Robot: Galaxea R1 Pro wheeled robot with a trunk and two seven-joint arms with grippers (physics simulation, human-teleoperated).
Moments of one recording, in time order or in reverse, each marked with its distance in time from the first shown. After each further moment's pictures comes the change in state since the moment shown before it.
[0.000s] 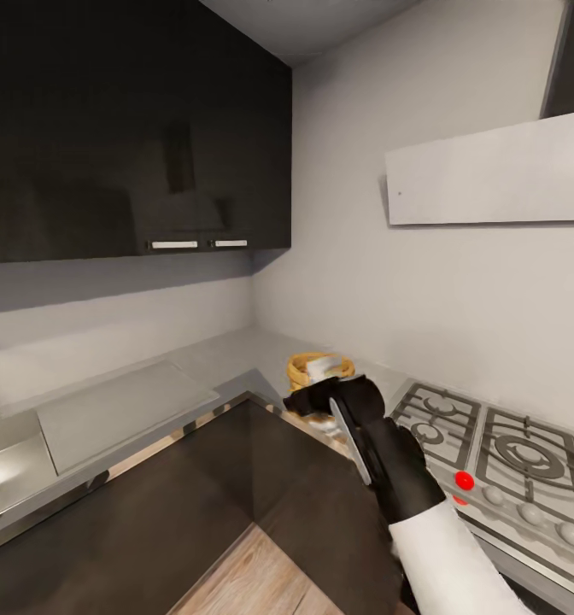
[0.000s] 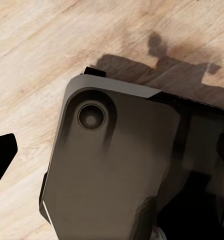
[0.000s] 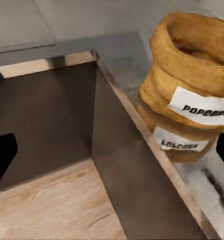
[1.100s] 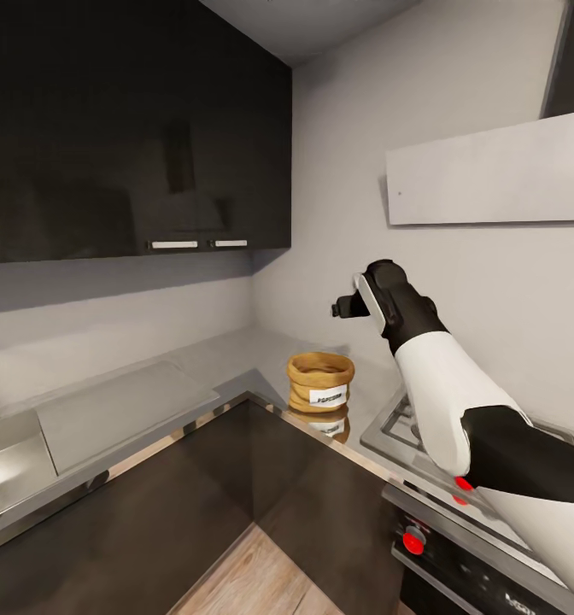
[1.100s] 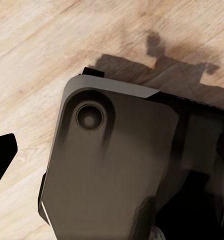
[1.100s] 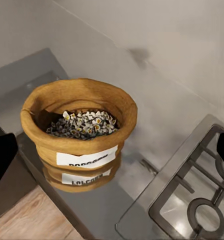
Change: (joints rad) left arm 0.001 -0.001 -0.001 -0.002 -0.002 0.000 -0.004; right arm -0.656 -0.029 -0.292 0.680 0.005 0.000 -0.202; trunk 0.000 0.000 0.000
